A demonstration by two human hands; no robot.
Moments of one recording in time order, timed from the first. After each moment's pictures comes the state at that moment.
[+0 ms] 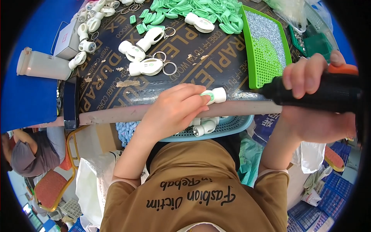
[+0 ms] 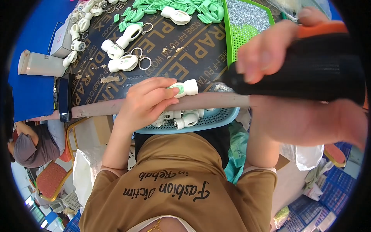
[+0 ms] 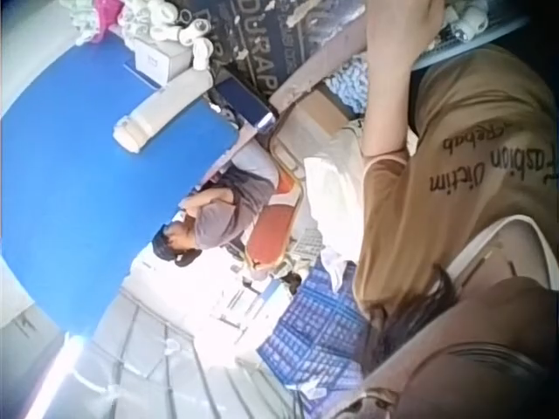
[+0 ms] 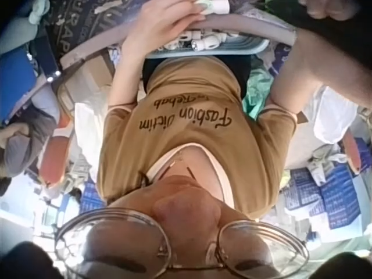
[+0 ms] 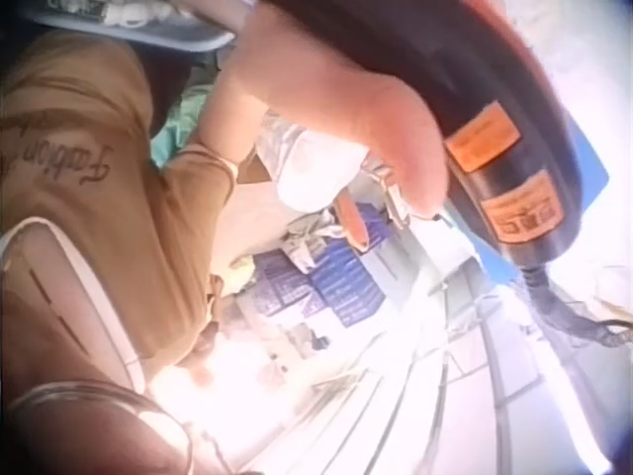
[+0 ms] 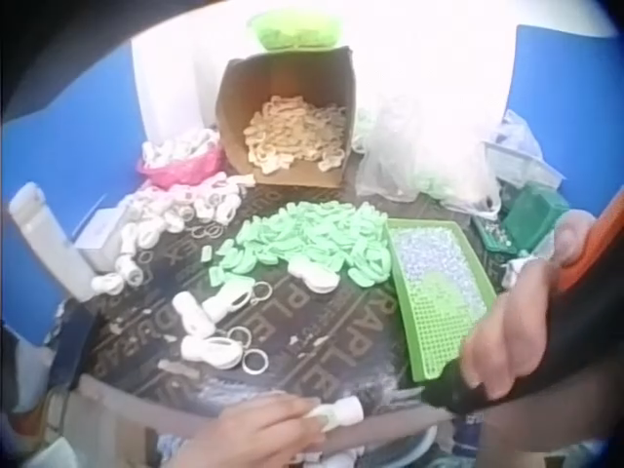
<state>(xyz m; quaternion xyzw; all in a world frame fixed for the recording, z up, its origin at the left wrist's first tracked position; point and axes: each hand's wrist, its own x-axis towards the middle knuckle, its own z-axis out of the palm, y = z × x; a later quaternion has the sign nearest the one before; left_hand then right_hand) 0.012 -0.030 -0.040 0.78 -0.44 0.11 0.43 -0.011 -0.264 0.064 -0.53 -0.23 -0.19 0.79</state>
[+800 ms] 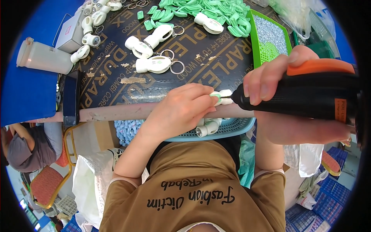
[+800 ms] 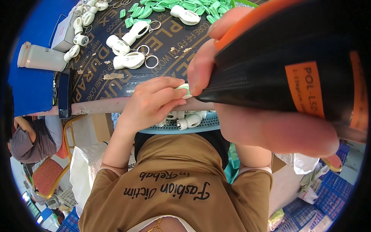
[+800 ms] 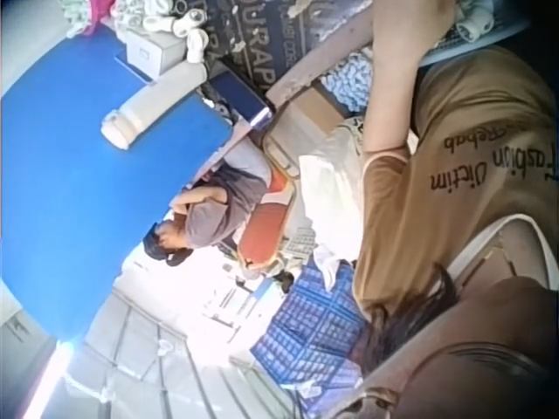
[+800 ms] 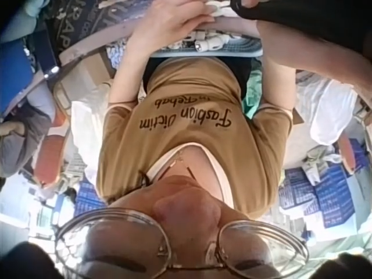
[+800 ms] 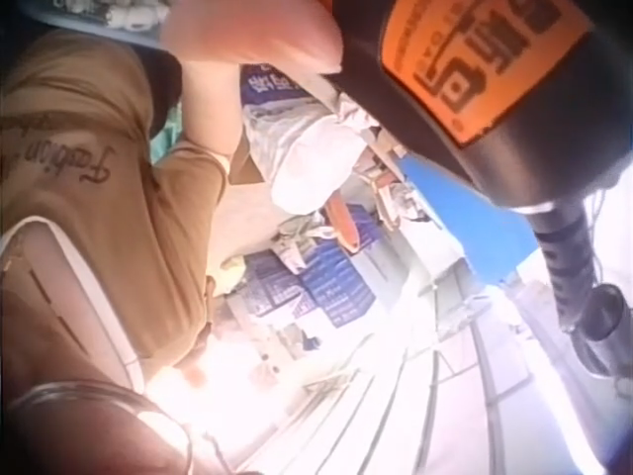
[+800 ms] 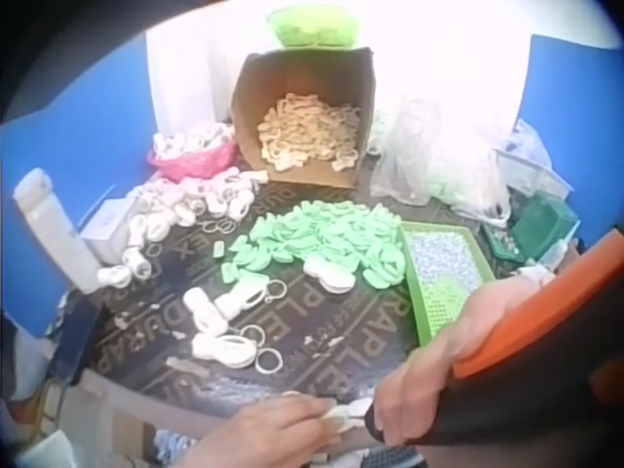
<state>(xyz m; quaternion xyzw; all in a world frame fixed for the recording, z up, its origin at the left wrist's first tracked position) 0.012 -0.030 -0.040 0.77 -0.43 0.09 0.46 0.002 -0.208 0.050 -0.56 -0.28 -0.13 0.77</state>
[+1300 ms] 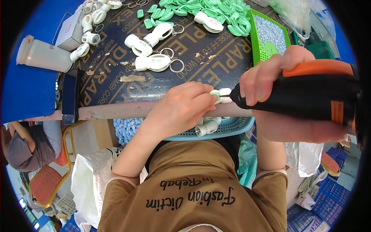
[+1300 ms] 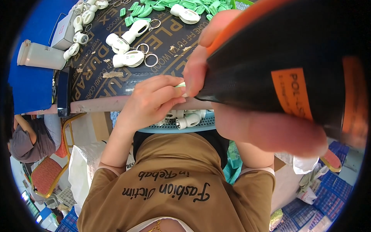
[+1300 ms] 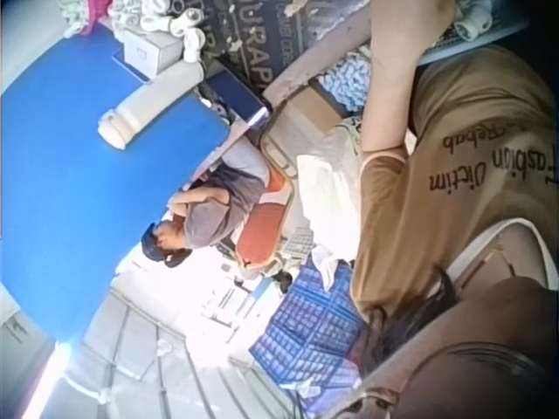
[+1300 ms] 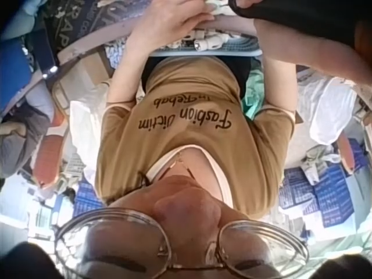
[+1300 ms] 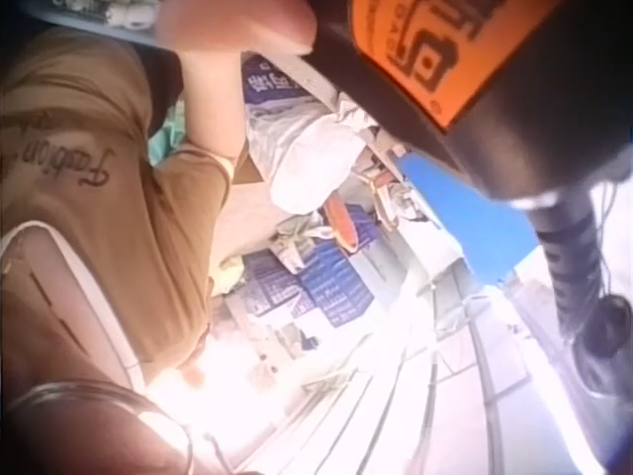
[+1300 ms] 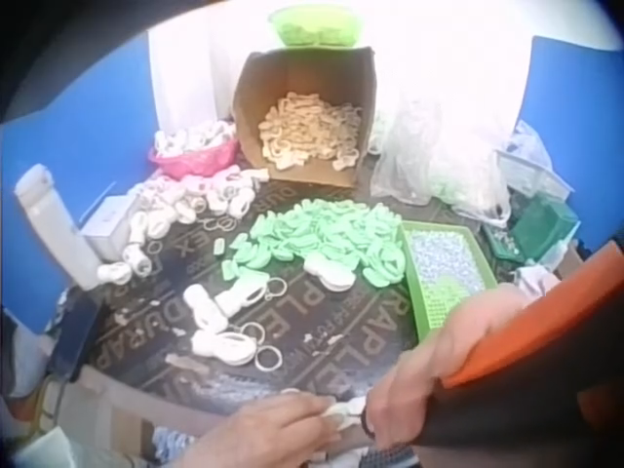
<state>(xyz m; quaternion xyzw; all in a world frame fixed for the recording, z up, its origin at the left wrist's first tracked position) 0.011 -0.031 -0.041 0.77 -0.44 0.11 0.45 0.007 -0.217 0.042 -0.53 -0.32 -0.08 0.78</state>
